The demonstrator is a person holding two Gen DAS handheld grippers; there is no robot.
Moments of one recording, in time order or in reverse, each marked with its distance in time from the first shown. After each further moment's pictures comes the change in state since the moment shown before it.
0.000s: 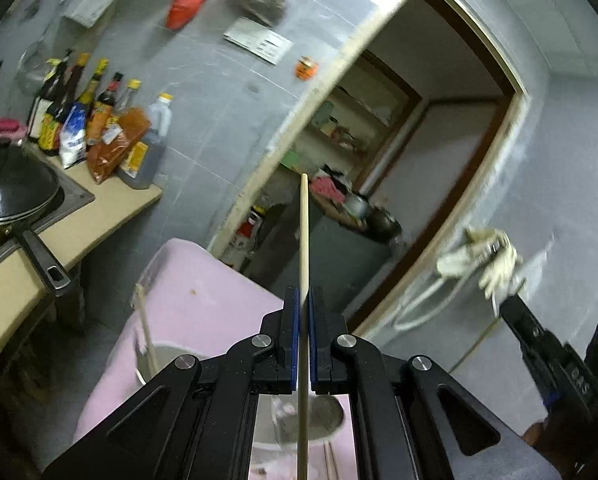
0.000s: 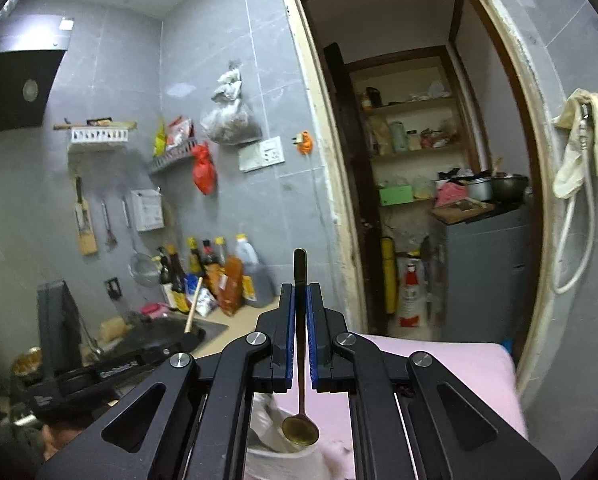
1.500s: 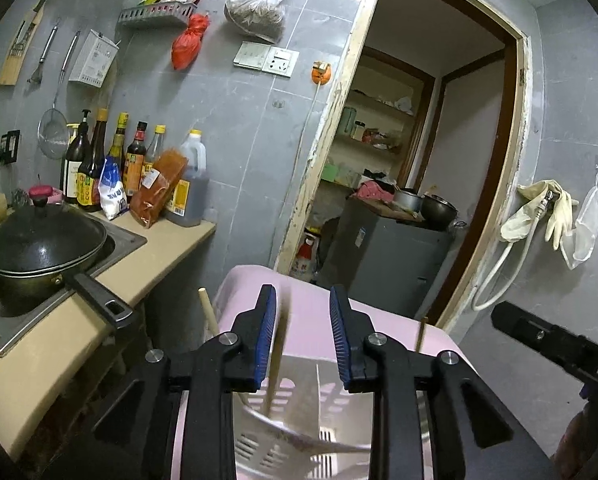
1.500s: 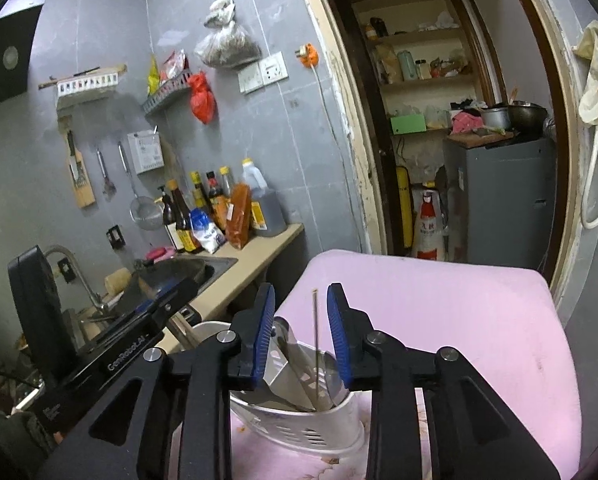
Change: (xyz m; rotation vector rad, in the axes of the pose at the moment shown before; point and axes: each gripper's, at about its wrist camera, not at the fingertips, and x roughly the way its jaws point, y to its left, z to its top) left arm 0.009 0.019 -0.042 0.261 -0.063 0.211; right arm 0.050 0.006 -0.065 0.051 0.231 0.025
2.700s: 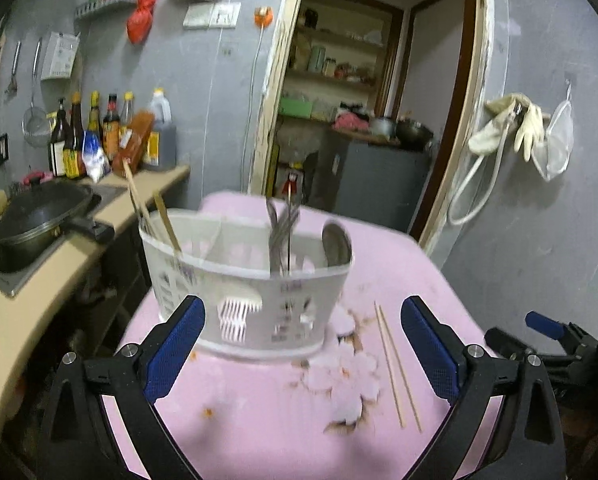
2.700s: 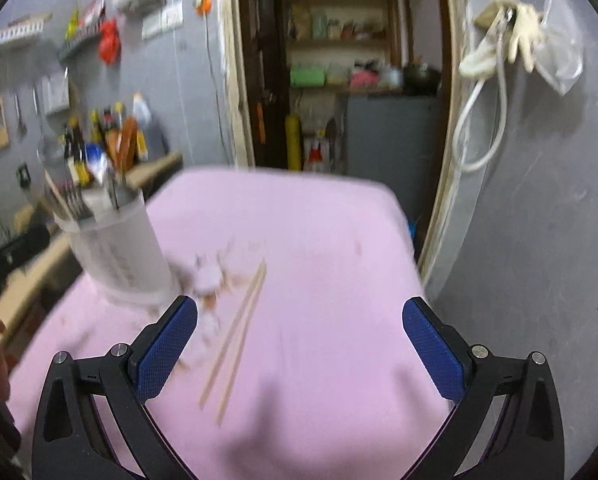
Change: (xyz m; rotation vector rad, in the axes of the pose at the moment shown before) left arm -0.042 -0.098 -0.078 0.123 0.237 0.006; right arm -0.086 -0.101 -0.096 -0.024 0.234 -0.379
